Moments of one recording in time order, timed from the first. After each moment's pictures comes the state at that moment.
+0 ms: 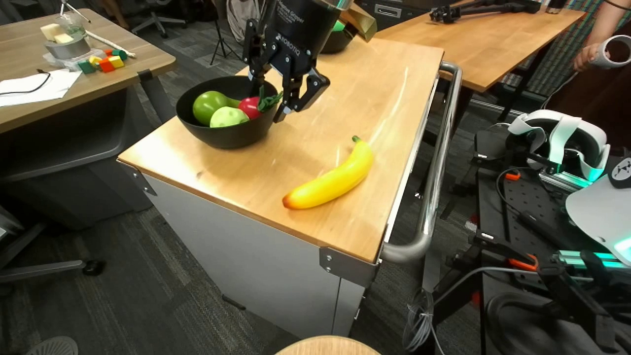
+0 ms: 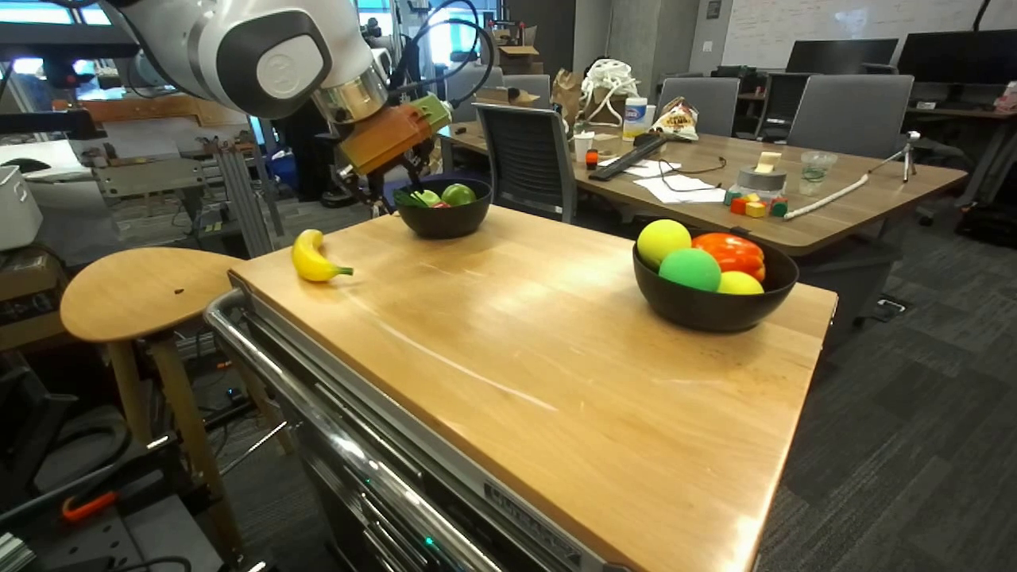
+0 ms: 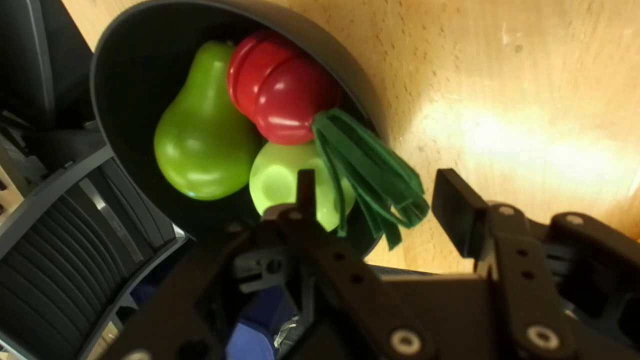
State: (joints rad) arm 0.16 0.13 0.11 -2.35 0.21 2.98 -1.31
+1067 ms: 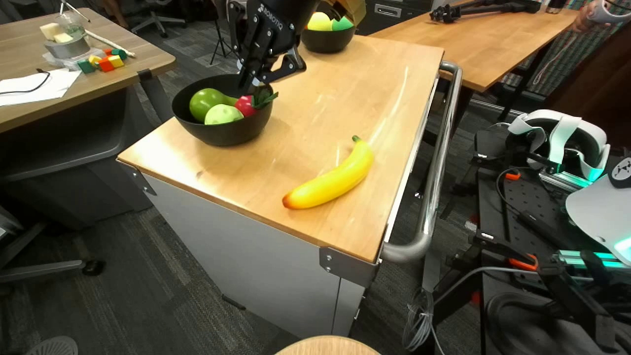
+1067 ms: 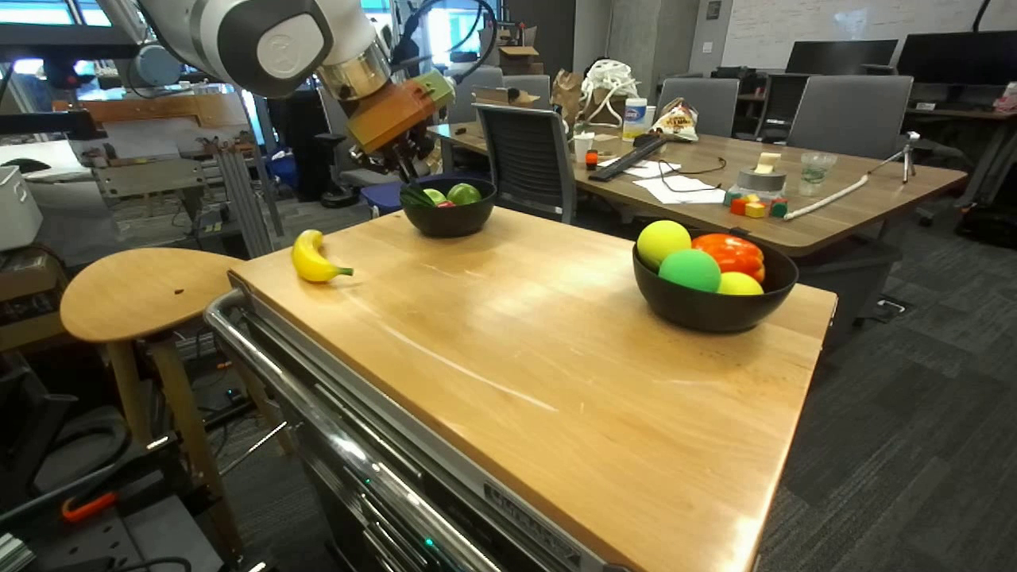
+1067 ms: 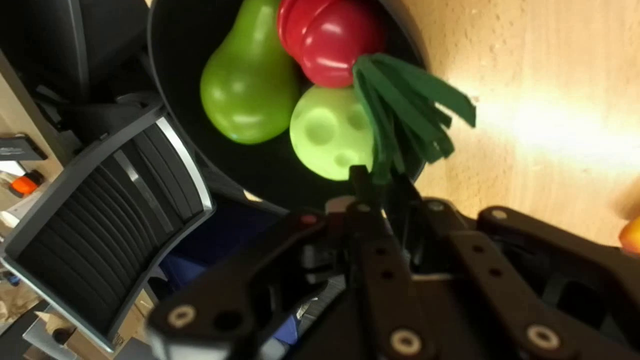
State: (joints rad) arm 0.14 0.11 0.14 -2.30 0.29 2.98 -1.36
